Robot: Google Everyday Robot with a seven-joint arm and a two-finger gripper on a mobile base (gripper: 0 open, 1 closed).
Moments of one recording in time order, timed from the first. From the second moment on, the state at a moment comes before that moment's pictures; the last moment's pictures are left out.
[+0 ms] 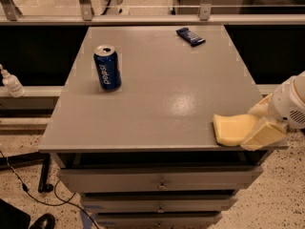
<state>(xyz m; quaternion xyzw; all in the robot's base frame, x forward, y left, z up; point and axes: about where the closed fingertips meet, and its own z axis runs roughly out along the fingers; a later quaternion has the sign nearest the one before) 0.438 -0.251 0.831 -0.51 0.84 0.07 0.18</state>
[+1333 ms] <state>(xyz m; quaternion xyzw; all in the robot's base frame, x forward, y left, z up) 0.529 -0.226 0.919 -0.52 0.81 0.03 0.27</state>
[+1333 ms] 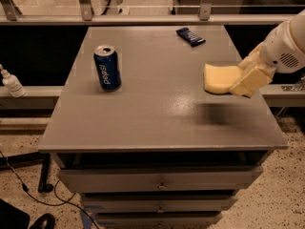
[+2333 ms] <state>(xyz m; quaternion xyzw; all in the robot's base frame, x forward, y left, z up) 0.623 -0.262 0.923 -0.53 0.78 -0.04 0.32</state>
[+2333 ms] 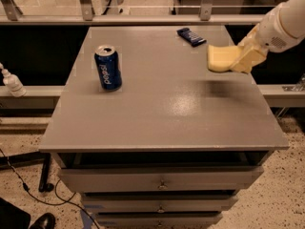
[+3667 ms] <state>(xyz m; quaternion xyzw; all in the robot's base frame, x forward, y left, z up) 0.803 -0.262 0.897 -0.52 0.79 -0.11 0.32</state>
